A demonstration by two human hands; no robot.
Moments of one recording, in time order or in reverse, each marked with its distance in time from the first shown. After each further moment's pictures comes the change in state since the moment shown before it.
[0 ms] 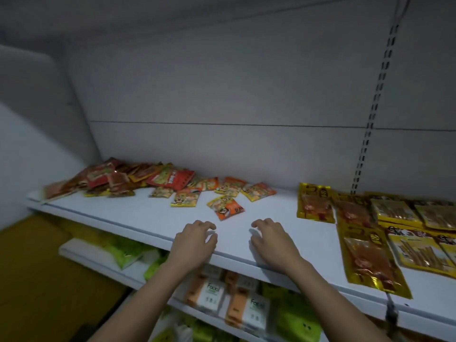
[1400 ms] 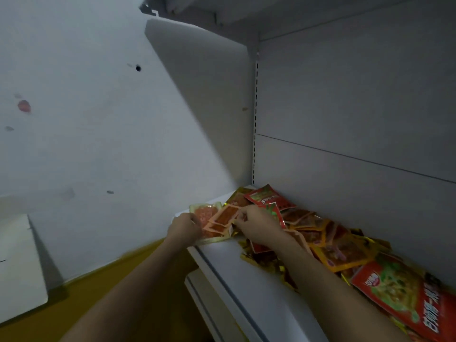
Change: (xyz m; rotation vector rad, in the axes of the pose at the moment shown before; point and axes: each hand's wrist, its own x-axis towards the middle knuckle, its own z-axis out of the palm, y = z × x) left_hand 0.168 -0.547 -0.210 -0.190 0.293 -0.846; right_hand 0.424 -0.501 0.220 0.179 -0.309 -0.514
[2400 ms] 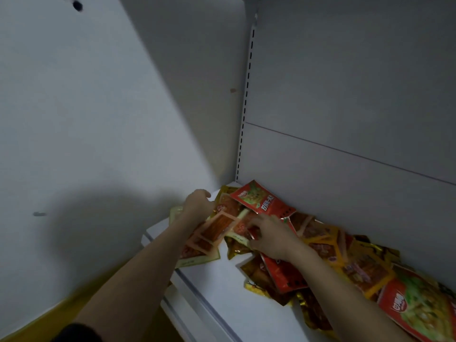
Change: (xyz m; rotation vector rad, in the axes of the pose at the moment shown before) left_hand 0.159 0.046 0.049 -0.157 -0.192 0.163; right_hand 0.055 0.045 0.012 -0.287 -0.115 0.139
